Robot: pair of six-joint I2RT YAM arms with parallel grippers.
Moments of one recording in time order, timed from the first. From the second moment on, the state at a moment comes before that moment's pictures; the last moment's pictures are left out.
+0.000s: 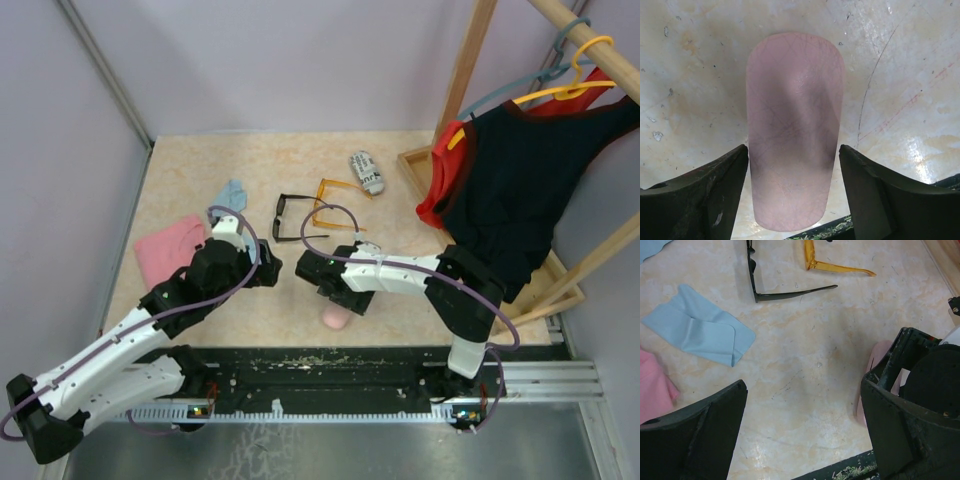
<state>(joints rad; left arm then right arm) -0.80 0.79 0.70 -0.42 -0.37 -0.54 1.05 1.77 1.17 -0.93 0.47 1.54</state>
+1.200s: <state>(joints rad) -0.80 0.60 0.68 -0.22 -0.21 -0.37 0.94 0.82 0.74 -0.08 0.15 0.48</state>
